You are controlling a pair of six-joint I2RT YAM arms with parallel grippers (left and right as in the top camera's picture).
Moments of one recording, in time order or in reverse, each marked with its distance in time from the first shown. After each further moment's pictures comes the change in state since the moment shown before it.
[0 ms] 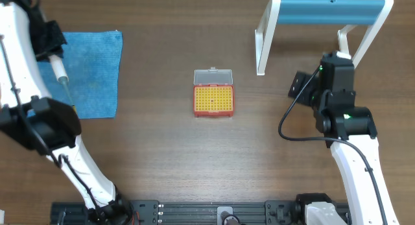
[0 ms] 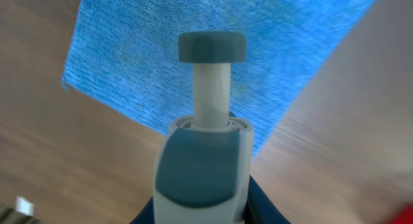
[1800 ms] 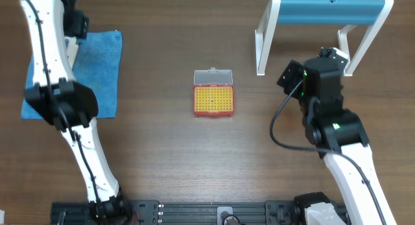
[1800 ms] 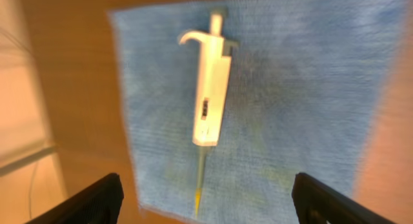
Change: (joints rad) left arm -0.126 0.258 0.328 0.109 -0.220 0.410; right arm 0.148 -0.074 -0.005 0.163 0.117 0.203
